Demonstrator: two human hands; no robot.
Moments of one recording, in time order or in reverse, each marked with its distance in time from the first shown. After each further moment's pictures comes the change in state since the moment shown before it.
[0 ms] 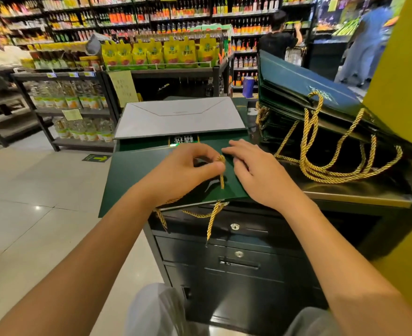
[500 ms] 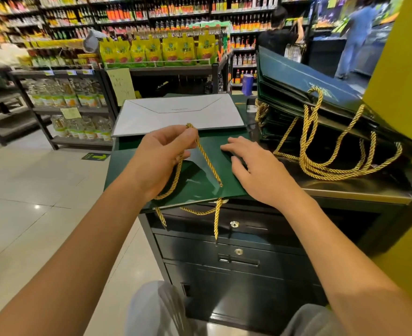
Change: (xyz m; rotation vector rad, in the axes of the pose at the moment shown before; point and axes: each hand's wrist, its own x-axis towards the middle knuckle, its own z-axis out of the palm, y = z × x) left_hand -0.003 -0.009 -0.017 -0.604 0.289 -0.169; right_hand -0.002 -0.004 -0.001 -0.009 -0.005 0.017
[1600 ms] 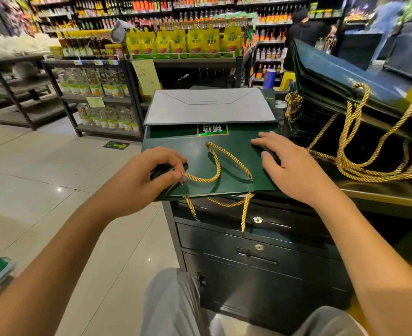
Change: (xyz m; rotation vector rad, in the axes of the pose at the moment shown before) left_hand -0.056 -0.012 -0.086 0.803 -0.171 0.249; right_hand 0.000 -0.002 -0.001 0.020 -0.022 0.032
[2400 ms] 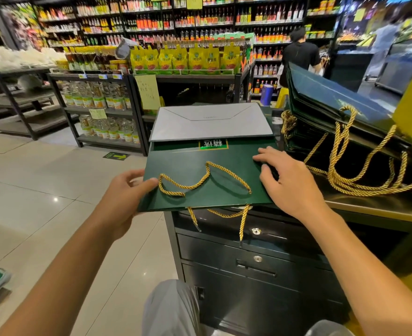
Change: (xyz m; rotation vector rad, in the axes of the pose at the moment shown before) left_hand -0.012 -0.010 0.004 -0.751 0.377 -0.689; right_hand -0.005 -0.004 0.005 -0.029 0.172 -0.036
